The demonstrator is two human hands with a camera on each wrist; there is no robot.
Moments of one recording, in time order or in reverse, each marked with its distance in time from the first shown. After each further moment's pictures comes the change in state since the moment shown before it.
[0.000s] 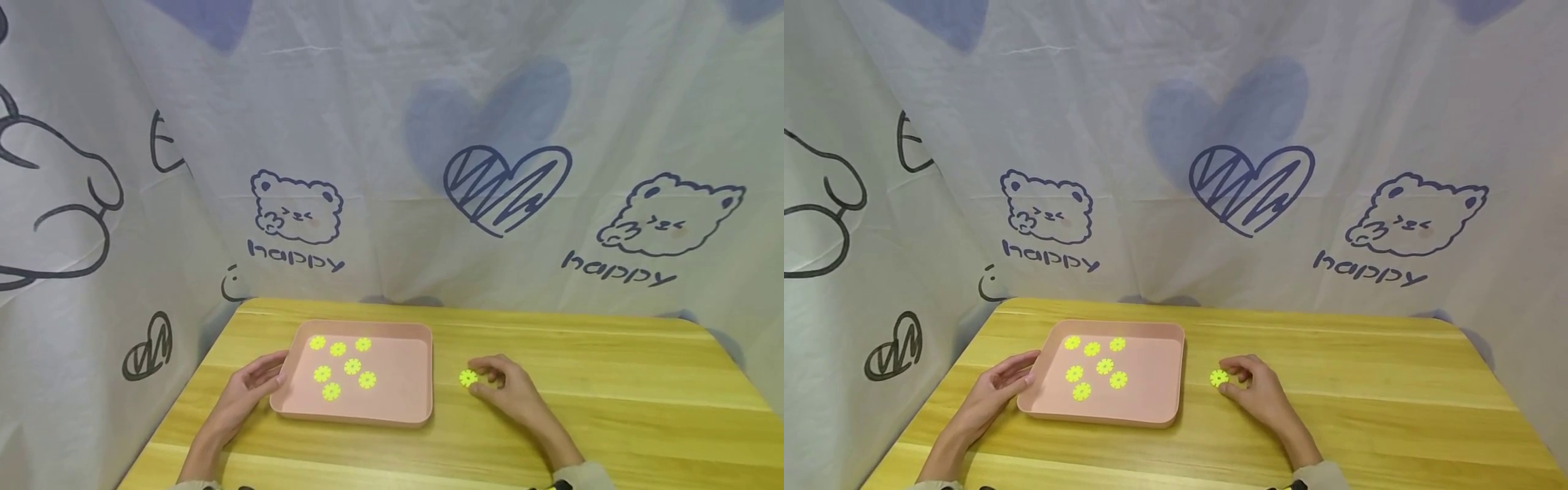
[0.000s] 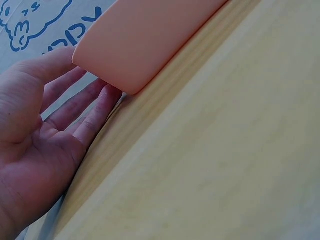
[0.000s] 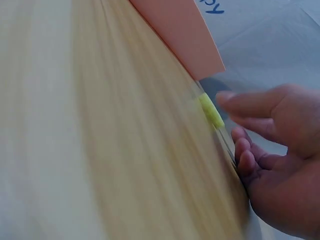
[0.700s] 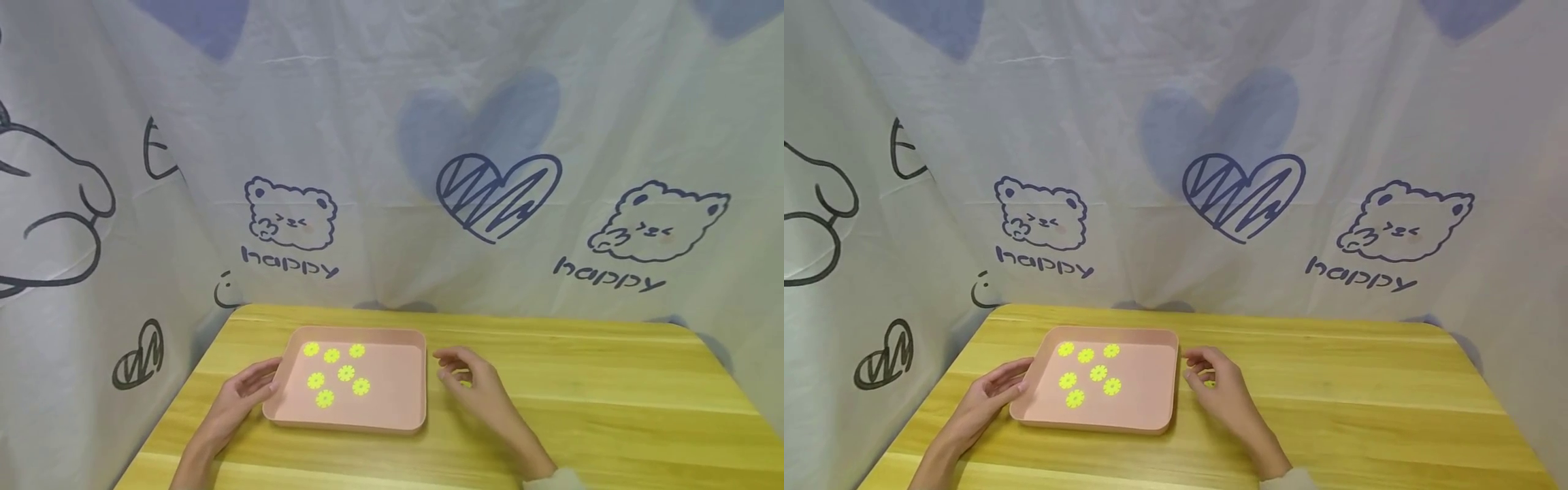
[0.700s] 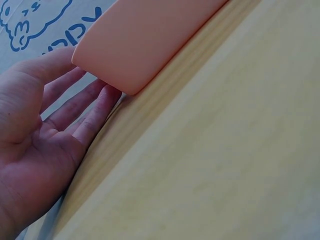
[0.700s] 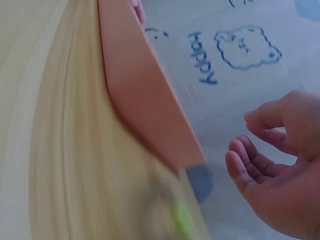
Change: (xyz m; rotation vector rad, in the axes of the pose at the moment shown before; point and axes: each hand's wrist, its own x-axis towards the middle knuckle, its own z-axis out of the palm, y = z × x) left_hand -0.001 0.000 0.002 -0.009 0.014 -0.003; right_hand 0.000 -0.071 0.025 0.141 0.053 -0.168
